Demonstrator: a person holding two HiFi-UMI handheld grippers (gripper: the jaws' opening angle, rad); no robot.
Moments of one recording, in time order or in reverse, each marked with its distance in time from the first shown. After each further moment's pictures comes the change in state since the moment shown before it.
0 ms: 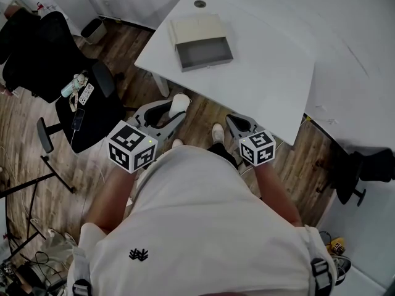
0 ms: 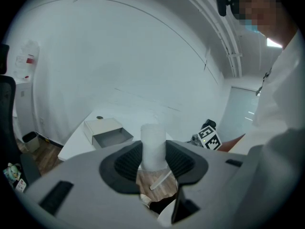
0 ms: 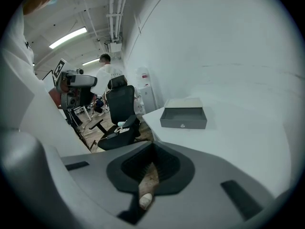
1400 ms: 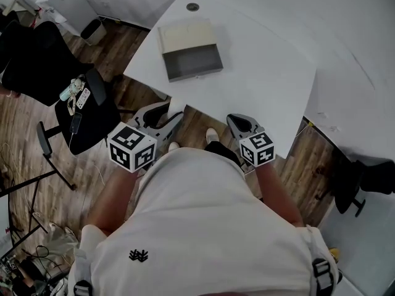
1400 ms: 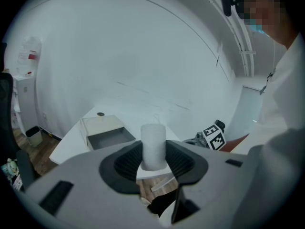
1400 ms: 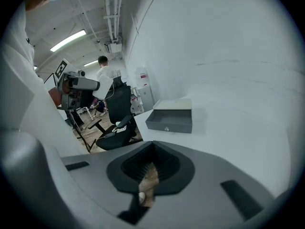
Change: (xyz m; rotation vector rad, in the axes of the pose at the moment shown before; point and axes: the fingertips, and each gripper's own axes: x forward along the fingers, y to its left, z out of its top) left arm 0.079 0.012 0.017 -0.062 0.056 0.071; right arm -0.001 -0.082 0.012 -0.002 0.016 0.037
